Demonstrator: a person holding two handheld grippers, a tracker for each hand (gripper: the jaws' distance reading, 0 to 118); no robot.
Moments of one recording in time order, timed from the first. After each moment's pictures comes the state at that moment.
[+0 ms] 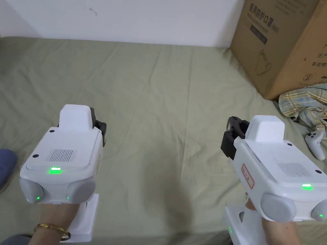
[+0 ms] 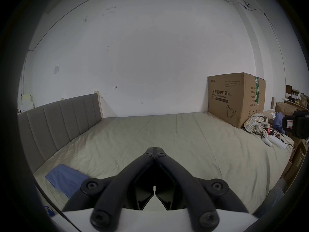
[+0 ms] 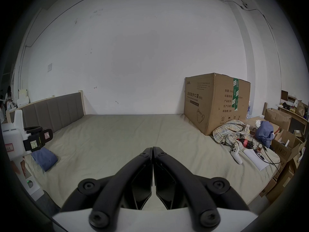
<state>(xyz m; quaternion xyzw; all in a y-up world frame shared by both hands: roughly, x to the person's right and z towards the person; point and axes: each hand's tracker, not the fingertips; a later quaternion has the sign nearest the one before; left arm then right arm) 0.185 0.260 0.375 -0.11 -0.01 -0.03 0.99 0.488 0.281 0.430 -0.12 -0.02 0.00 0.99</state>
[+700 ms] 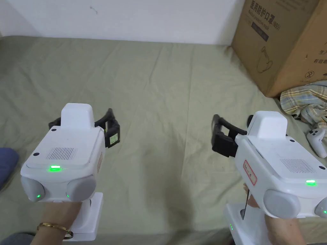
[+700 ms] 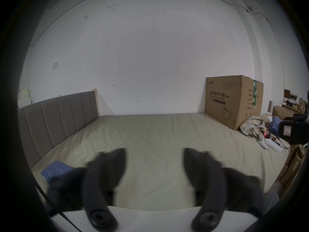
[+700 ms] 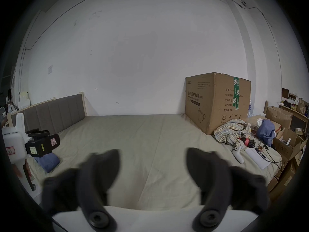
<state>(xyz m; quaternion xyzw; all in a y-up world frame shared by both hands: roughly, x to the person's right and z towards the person) 0.188 0.263 0.377 -0.12 -0.02 -0.01 0.99 0.491 0.287 0.432 -0.13 -0.01 0.00 0.99</state>
